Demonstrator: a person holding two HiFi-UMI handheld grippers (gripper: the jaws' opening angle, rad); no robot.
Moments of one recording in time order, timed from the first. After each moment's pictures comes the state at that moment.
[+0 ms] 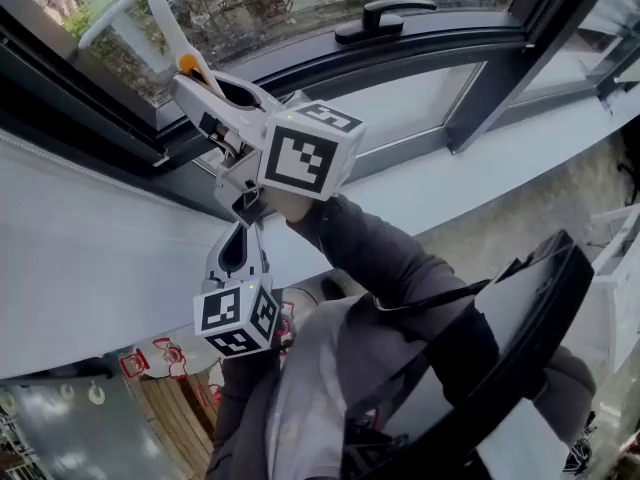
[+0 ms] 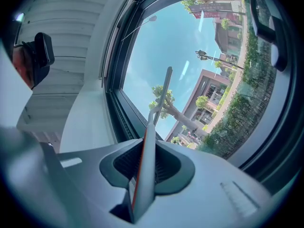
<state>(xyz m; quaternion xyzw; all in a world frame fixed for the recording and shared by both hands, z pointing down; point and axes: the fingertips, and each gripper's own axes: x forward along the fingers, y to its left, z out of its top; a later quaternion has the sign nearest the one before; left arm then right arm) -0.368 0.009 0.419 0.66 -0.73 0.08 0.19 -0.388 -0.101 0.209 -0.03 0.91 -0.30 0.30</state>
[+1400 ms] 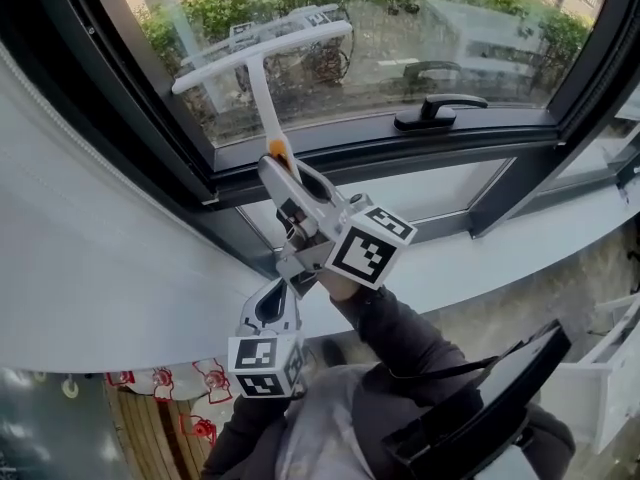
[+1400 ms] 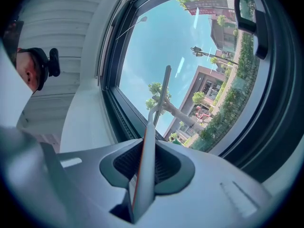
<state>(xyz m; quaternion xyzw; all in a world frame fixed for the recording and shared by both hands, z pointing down) -0.376 0.001 0.431 0.65 -0.72 0.09 0.21 -0.398 -0.105 0.246 -0.03 0.90 -0.33 0.27</state>
